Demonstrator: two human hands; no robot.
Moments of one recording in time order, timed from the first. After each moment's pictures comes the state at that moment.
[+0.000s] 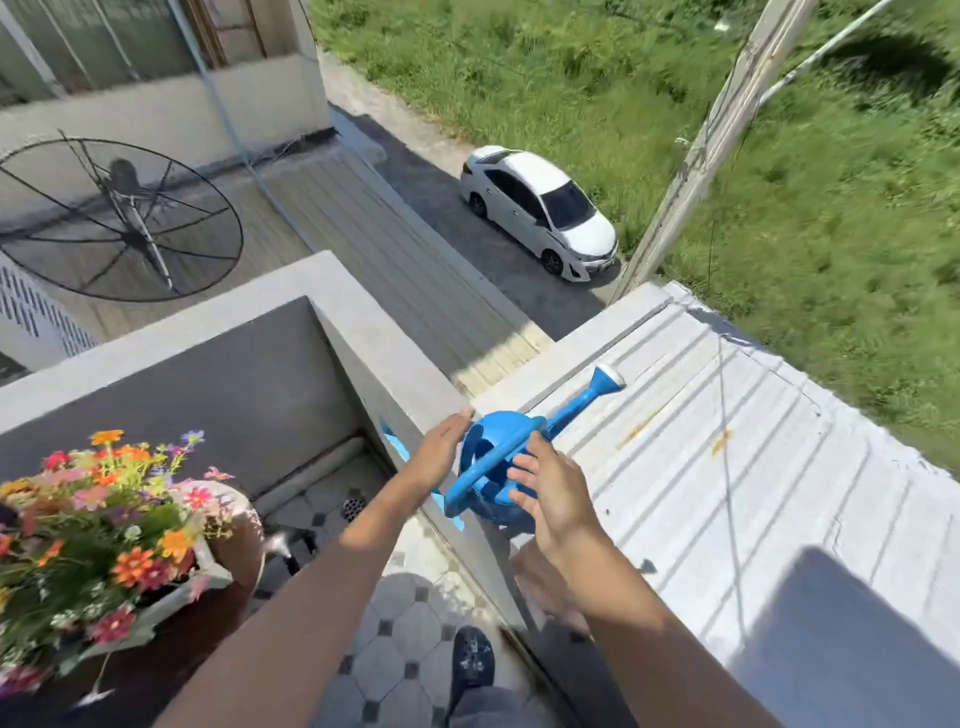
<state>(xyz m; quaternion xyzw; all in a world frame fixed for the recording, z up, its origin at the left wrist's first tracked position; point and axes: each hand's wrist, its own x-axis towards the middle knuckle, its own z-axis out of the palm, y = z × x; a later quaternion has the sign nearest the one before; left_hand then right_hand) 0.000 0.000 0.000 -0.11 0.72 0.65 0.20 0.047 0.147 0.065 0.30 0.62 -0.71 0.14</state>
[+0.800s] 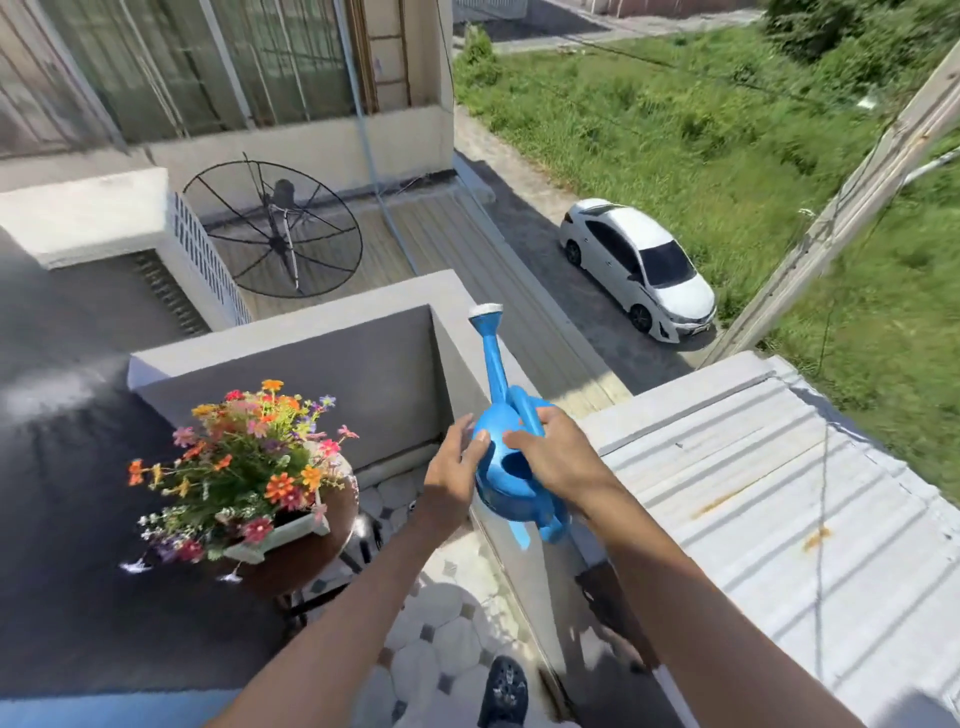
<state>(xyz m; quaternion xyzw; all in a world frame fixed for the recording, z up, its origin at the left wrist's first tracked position) 0.094 -0.064 0.038 -0.19 0.69 0.70 -0.03 0.060 0.062 0.147 -0.02 0.82 -0.52 0.24</state>
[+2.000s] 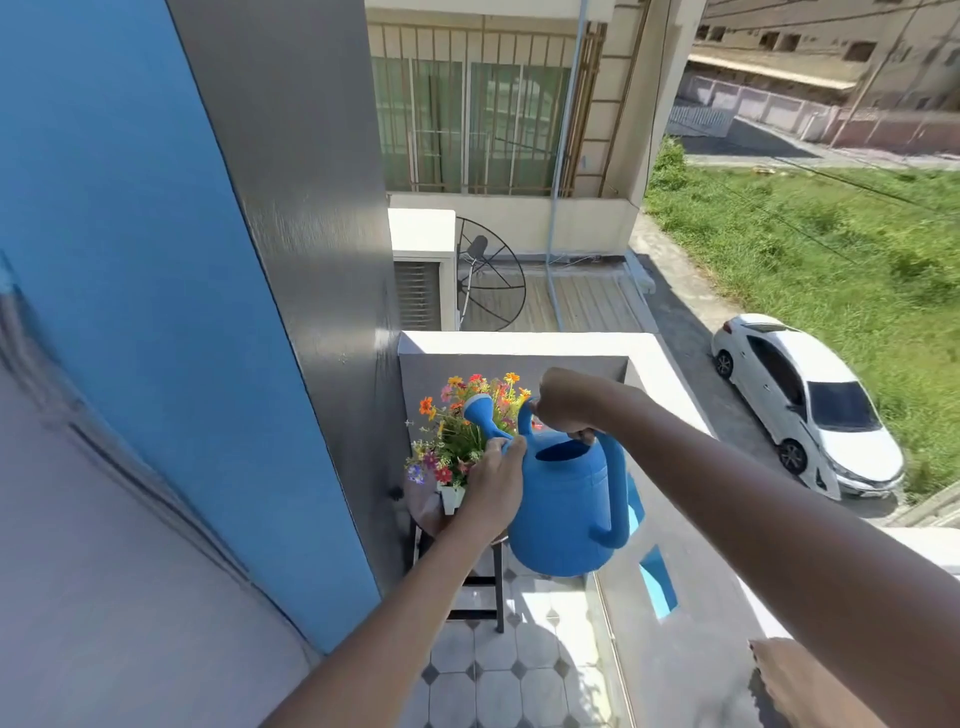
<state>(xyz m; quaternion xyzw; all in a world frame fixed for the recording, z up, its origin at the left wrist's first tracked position) 0.307 -0.210 0.120 -0.35 0.70 0.61 -0.11 0.204 -0.171 0.238 -0.37 0.90 0.05 0.23</state>
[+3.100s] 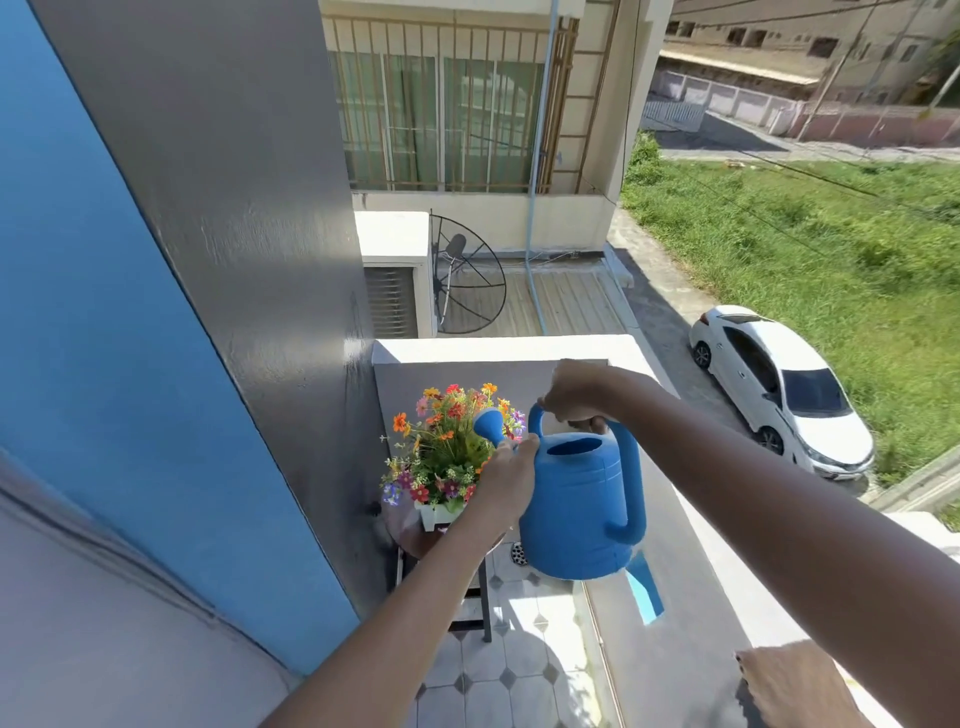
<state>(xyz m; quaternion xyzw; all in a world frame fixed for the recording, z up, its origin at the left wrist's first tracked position) 0.250 -0.205 0.131 -0.34 0.69 0.64 -0.05 0.143 -0.167 0.241 -0.31 0.92 0.04 0.24</state>
